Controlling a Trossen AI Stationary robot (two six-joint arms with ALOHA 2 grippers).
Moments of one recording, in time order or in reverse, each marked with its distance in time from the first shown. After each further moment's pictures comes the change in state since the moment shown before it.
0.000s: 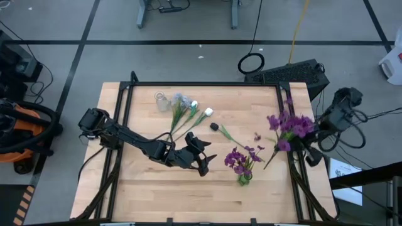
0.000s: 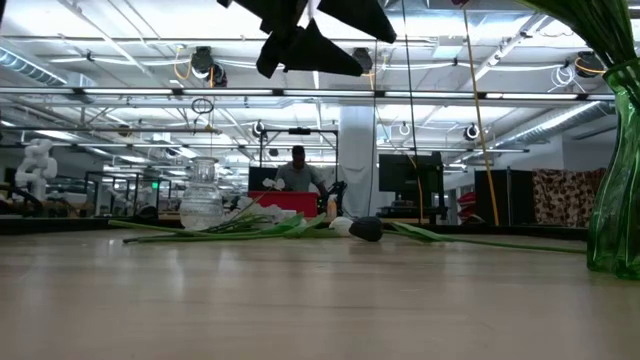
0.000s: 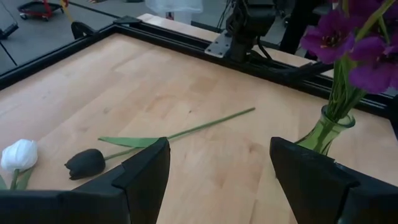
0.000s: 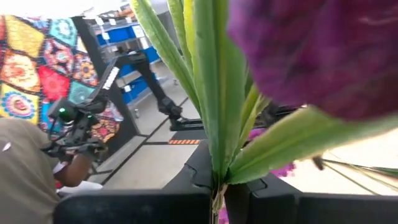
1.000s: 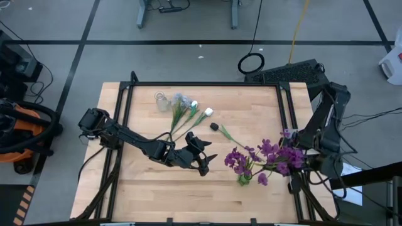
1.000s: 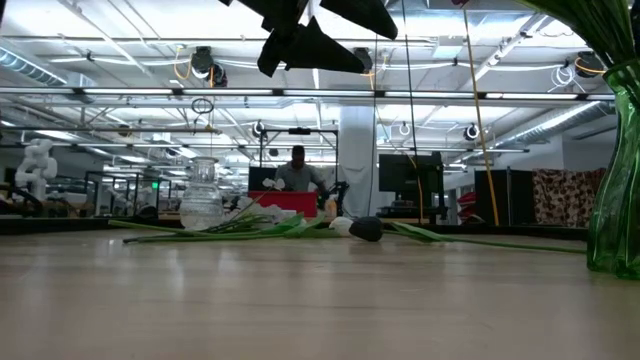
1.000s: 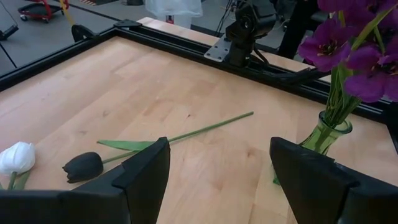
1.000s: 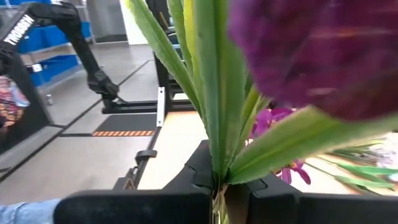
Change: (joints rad) left arm 0.001 0.000 0.001 0.018 -0.005 0.000; right arm 0.399 0.324 -0.126 0.220 0.701 0.044
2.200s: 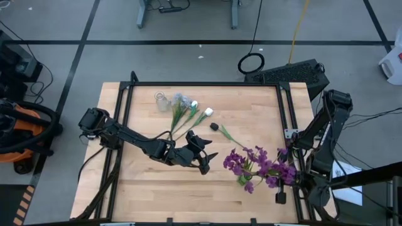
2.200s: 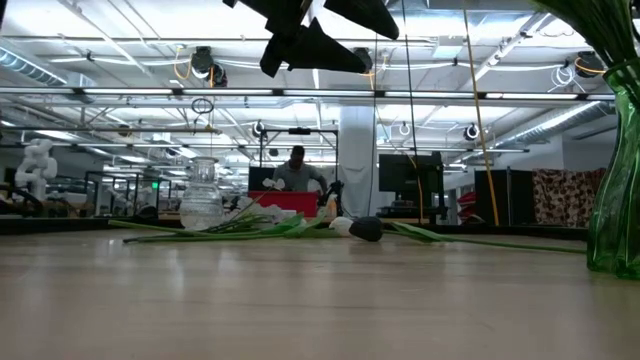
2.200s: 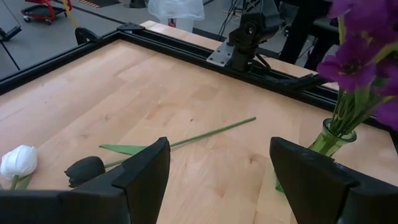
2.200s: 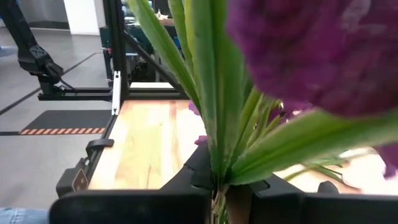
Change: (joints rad) left arm 0.013 0.000 0.000 0.015 0.000 0.002; right arm 0.045 0.294 0.000 0.004 0.243 0.186
